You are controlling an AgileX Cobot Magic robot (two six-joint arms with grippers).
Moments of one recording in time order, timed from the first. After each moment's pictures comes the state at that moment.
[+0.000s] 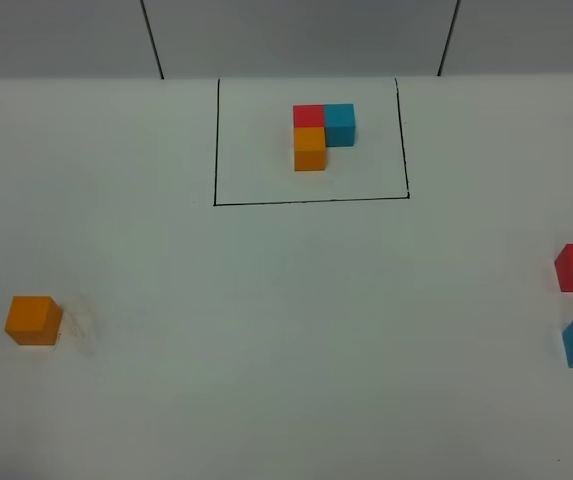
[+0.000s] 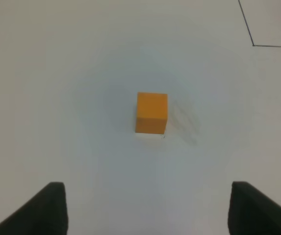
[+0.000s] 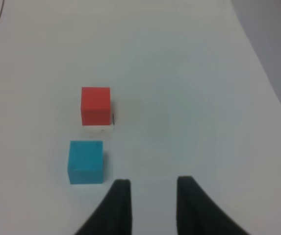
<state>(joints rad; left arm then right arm) -0.05 -0.01 -0.50 0.06 1.08 -0.10 0.04 0.00 -0.50 -0.18 1.07 0.08</state>
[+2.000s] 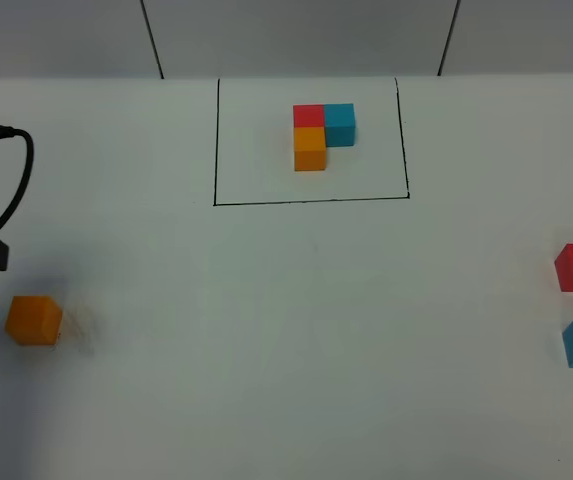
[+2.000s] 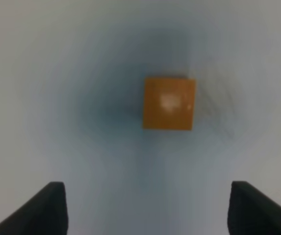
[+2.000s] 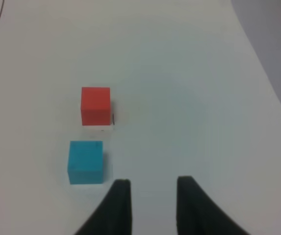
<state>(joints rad) -0.05 1.29 -0.87 0.08 0.86 -0.11 0.04 0.00 -0.50 -0.18 1.07 0.08</state>
